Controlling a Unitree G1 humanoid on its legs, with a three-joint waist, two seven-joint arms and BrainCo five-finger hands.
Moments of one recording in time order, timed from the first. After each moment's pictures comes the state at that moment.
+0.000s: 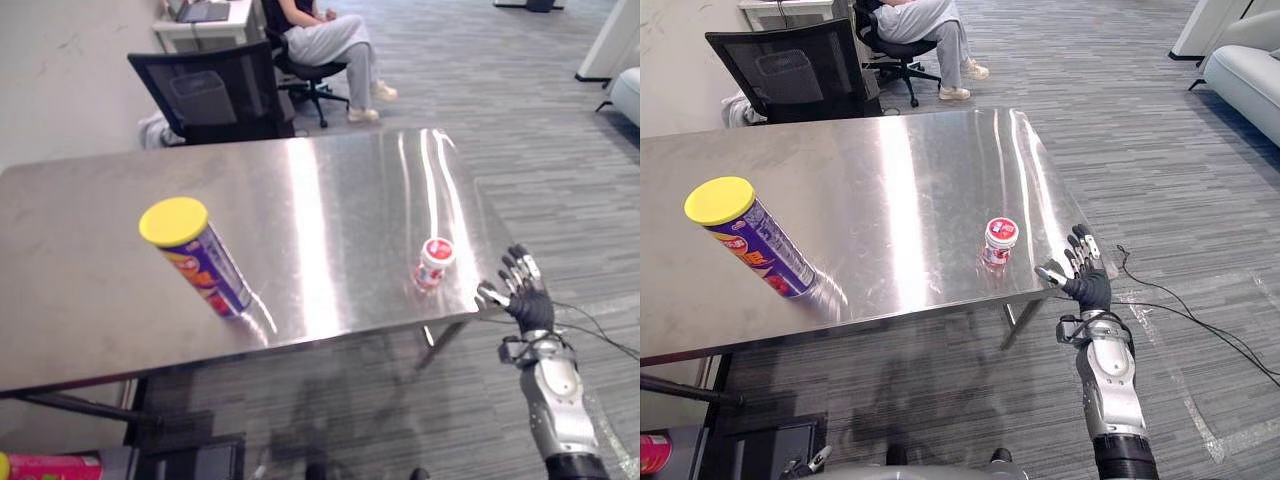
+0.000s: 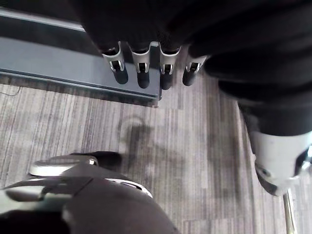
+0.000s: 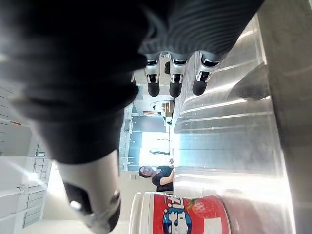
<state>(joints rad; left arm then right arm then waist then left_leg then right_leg) 0.26 0.16 0.03 1.02 -0.21 -0.15 0.15 -0.01 -0.27 -0.10 0.10 0.29 -0.24 0.02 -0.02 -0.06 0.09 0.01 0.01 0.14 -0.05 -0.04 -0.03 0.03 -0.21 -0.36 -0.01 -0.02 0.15</state>
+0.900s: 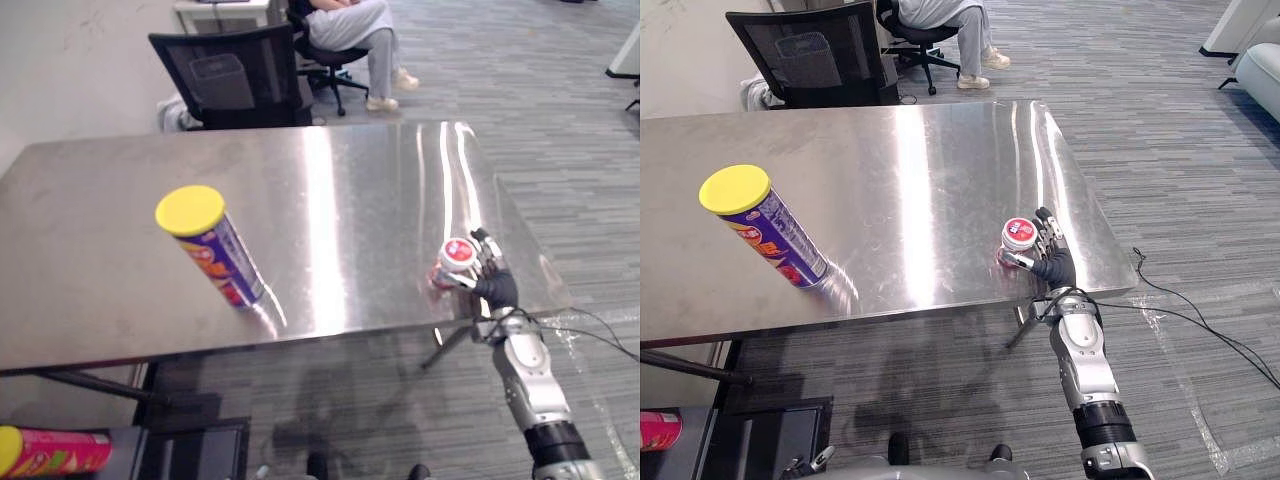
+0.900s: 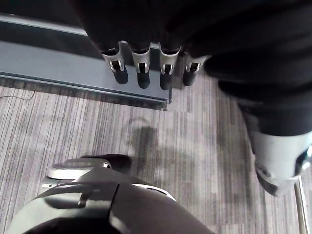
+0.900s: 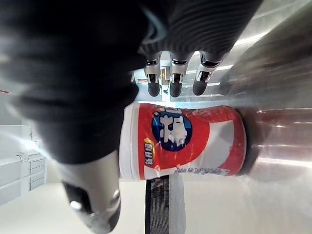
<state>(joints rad) 0.26 0.16 0.02 1.01 -0.17 -0.14 0.15 -0.15 -0.27 0.03 0.17 0.29 -0.22 0.00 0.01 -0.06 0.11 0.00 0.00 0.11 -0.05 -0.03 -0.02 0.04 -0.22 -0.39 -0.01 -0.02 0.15</state>
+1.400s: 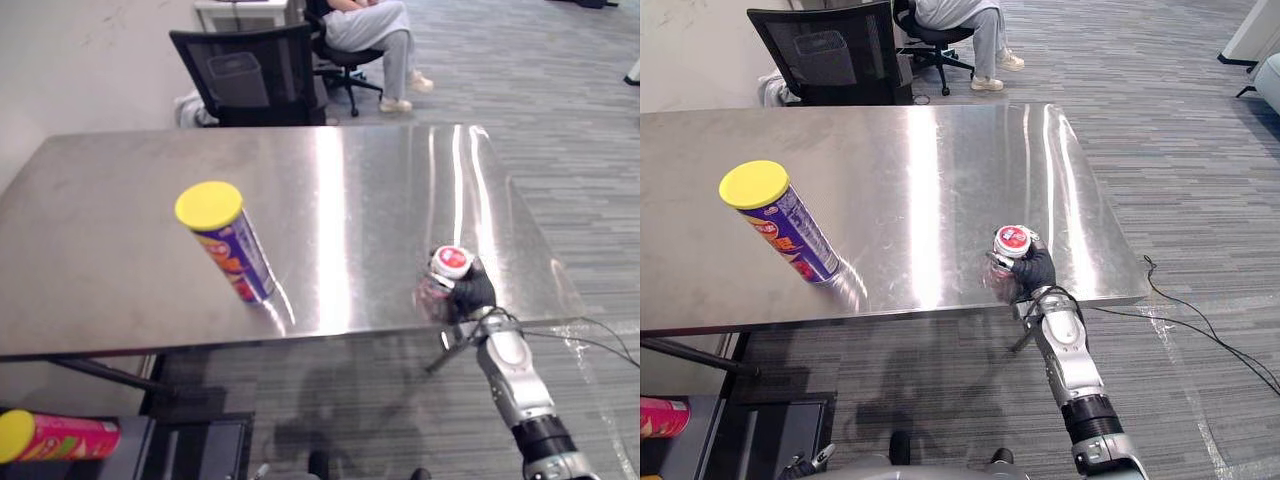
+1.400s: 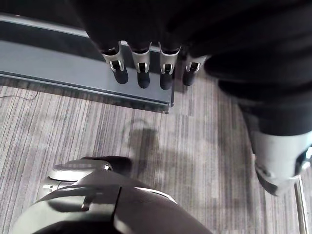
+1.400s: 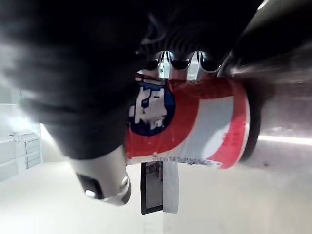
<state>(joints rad) 0.26 0.16 0.00 0.99 -0.17 -0.12 0.17 -0.19 -0.25 0.13 0.22 0.28 -0.22 0.01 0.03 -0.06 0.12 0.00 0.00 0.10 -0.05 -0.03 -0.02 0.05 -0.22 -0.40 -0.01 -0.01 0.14</state>
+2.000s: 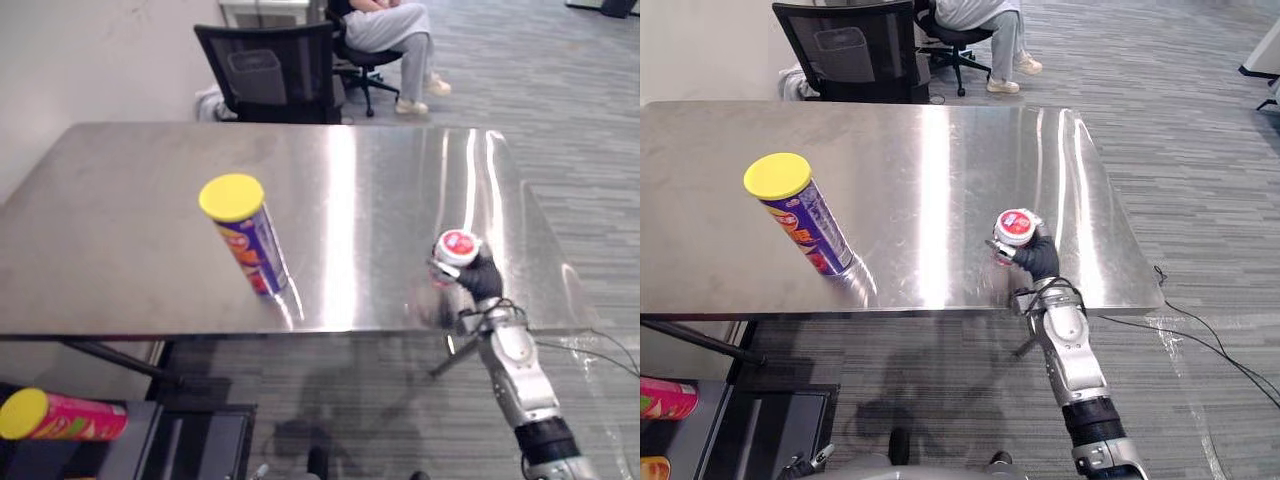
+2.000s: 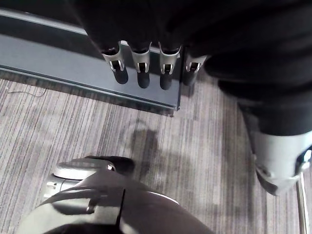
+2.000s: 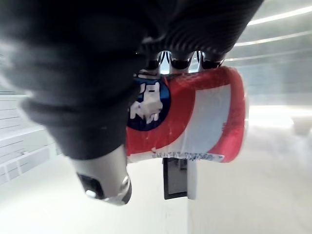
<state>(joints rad) 0.26 0.16 0.01 0.98 -0.17 -0.12 0.18 -0.16 -0.26 0.06 0.03 0.28 -0.22 -0.01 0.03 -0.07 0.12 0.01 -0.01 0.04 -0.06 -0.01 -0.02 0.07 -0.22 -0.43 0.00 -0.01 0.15</state>
